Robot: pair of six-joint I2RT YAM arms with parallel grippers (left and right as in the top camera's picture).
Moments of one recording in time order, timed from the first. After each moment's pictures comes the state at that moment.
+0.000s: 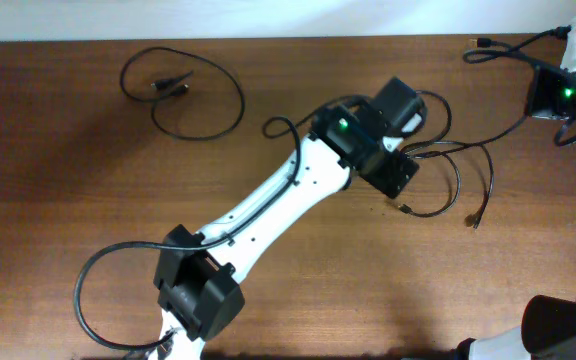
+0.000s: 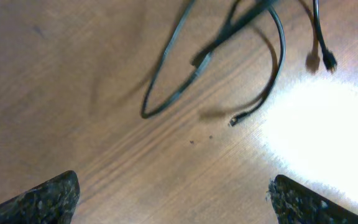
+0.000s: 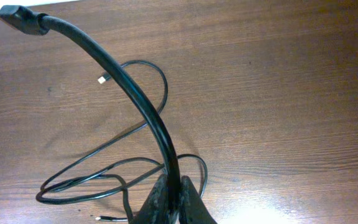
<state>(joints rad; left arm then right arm) -0.81 2.05 2.00 -1.06 -0.01 -0.09 -0.25 1.70 1.95 -1.22 -0.11 -0.09</state>
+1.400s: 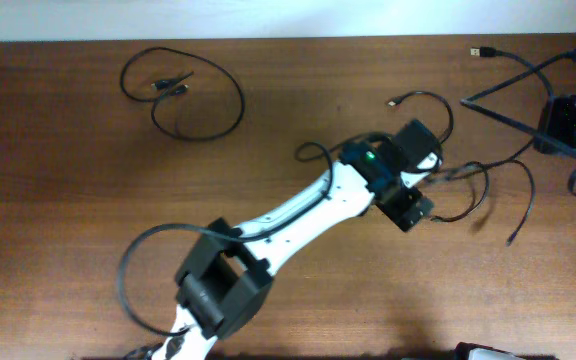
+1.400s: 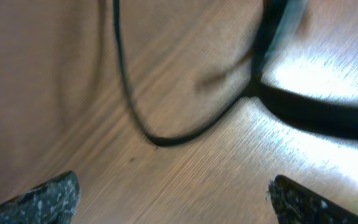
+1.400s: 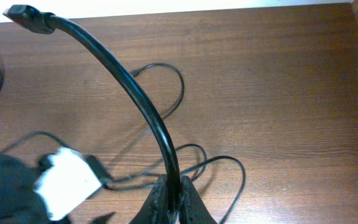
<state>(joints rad) -0.90 2.13 1.83 -0.85 0.10 -0.03 -0.21 1.43 1.96 -1.36 -0.11 -0.09</state>
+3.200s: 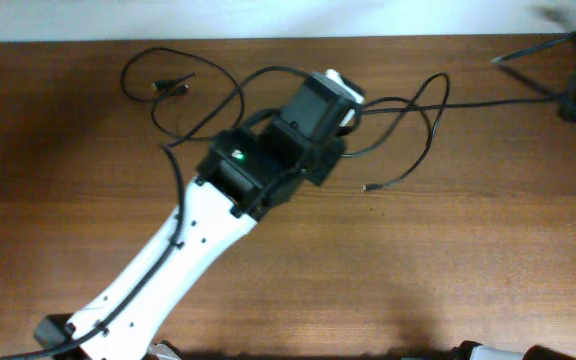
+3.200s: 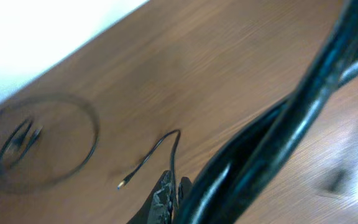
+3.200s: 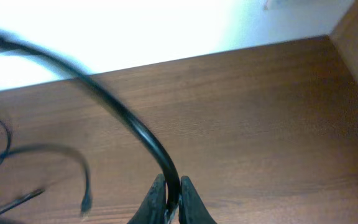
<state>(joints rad) -0.72 1.61 1.82 -1.09 -0.27 0.00 -0.34 1.49 1.96 -1.17 -0.18 -0.02</state>
